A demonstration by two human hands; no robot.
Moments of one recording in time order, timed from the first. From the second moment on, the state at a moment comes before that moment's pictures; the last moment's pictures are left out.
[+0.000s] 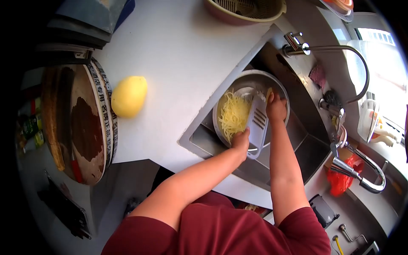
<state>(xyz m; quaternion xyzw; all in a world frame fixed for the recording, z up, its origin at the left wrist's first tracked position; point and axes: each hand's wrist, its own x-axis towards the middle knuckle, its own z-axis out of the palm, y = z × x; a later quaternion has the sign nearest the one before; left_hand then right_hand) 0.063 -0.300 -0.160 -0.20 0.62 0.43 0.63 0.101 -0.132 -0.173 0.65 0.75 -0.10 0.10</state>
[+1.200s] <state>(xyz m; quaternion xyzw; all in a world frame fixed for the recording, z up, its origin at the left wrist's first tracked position) 0.061 -0.301 -0.156 -0.08 0.70 0.35 0.61 0.133 -0.178 -0.079 0.42 0.17 -0.85 -0.26</state>
